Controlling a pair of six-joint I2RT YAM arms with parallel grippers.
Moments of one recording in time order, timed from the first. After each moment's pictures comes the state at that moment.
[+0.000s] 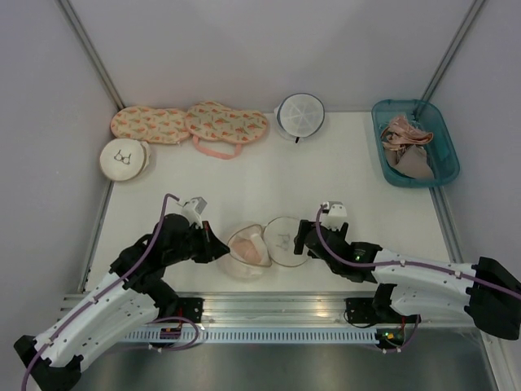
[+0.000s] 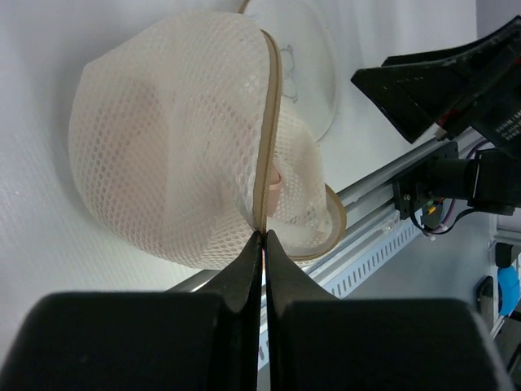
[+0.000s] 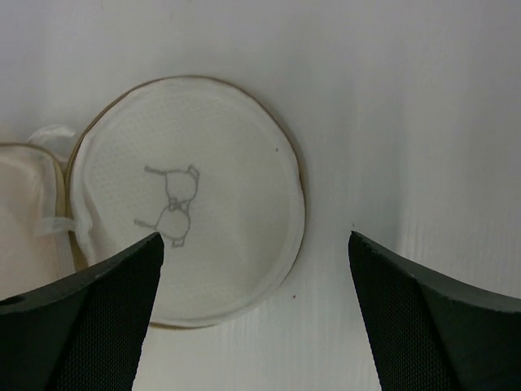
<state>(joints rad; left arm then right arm) -0.71 0.55 0.59 -0.64 0.13 -0.74 1.03 1.07 0.50 -0.27 0.60 0.89</state>
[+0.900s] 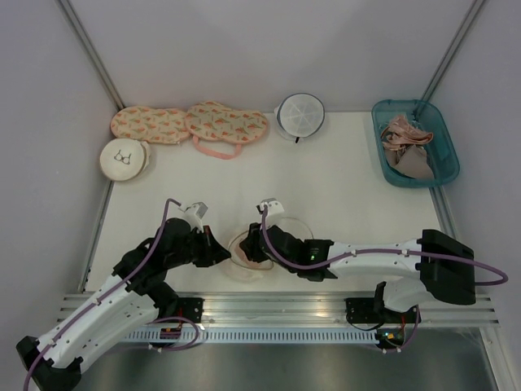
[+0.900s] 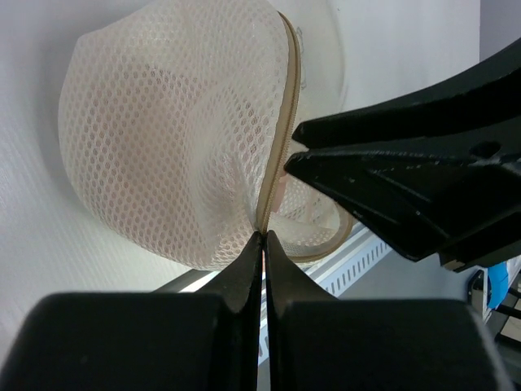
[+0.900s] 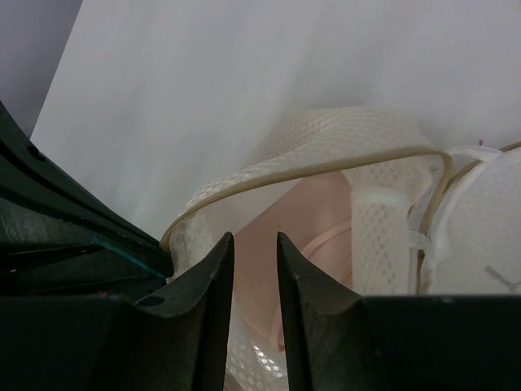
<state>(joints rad) -0.71 0.52 0.51 -0.62 0.16 -0.77 1.28 1.42 0.80 0.11 0.43 0.80</state>
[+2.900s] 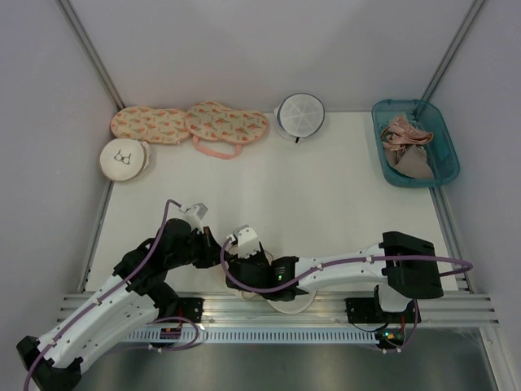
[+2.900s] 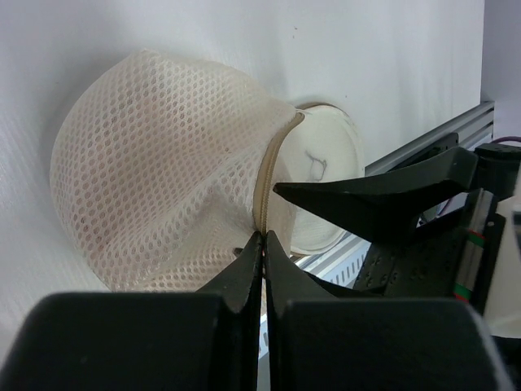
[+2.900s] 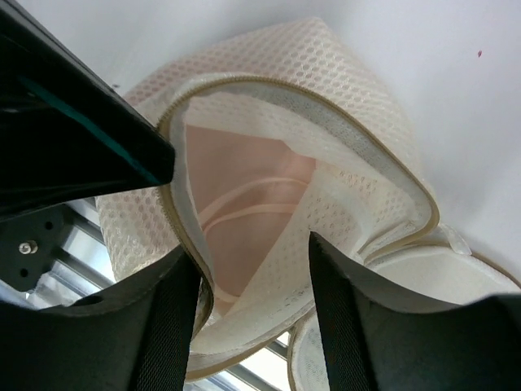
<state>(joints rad) -0.71 0.52 0.50 -0.63 0.17 -0.79 1.49 1.65 1.06 -0.33 0.61 0.81</state>
